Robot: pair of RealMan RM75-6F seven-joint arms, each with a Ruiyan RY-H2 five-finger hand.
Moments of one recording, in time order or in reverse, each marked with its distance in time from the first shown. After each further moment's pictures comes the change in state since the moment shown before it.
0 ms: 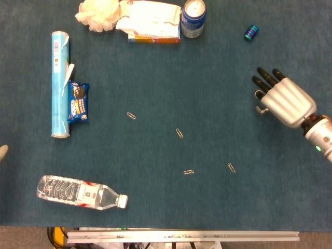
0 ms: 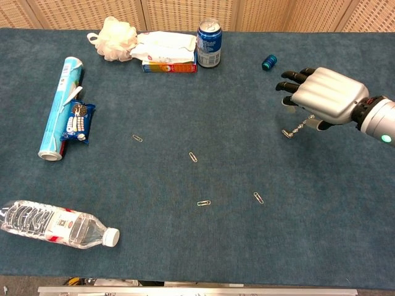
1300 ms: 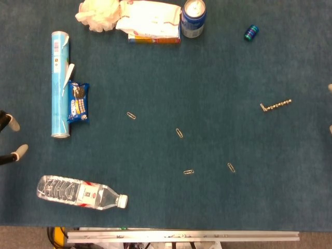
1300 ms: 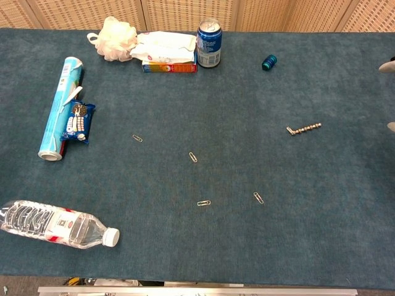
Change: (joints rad) left arm -0.062 -0.024 0.016 0.008 0.043 -0.078 -0.007; right arm -0.430 0.083 -0.002 -0.230 0.017 0.568 0.160
